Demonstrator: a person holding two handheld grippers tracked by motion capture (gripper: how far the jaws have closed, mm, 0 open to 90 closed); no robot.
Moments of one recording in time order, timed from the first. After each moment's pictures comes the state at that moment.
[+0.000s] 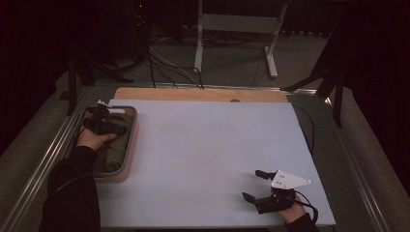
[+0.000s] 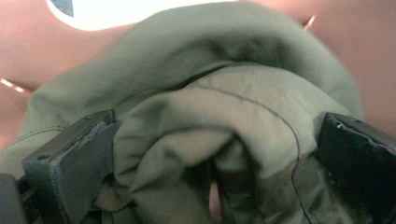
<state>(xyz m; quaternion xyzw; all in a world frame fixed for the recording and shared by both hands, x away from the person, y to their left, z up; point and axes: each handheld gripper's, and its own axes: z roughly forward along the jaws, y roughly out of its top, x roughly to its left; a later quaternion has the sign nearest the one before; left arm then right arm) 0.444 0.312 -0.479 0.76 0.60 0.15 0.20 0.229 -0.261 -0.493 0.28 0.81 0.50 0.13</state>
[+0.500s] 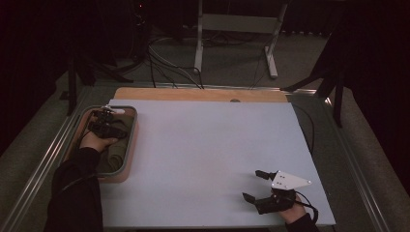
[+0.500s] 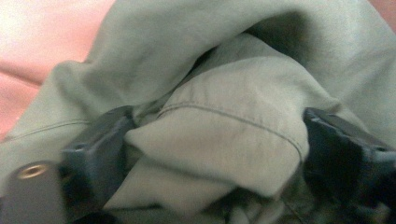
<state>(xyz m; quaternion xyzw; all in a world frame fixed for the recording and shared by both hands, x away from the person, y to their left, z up) 0.444 0.307 -0.492 0.78 0.59 0.14 0.16 0.228 -0.261 -0.493 0.28 0.81 0.50 0.13</state>
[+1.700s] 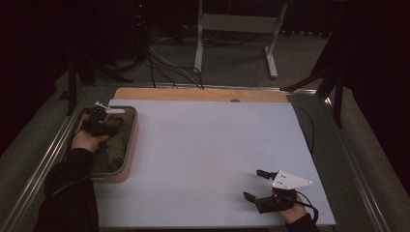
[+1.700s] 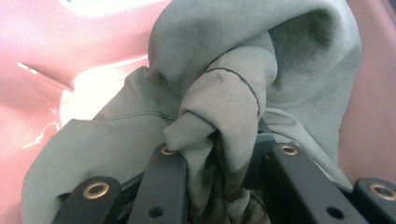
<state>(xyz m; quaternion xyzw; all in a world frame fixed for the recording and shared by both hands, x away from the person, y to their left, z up) 0.425 0.317 -0.461 0.78 0.58 0.13 0.20 0.228 -0.263 -0.492 0.29 0.81 0.50 0.14</state>
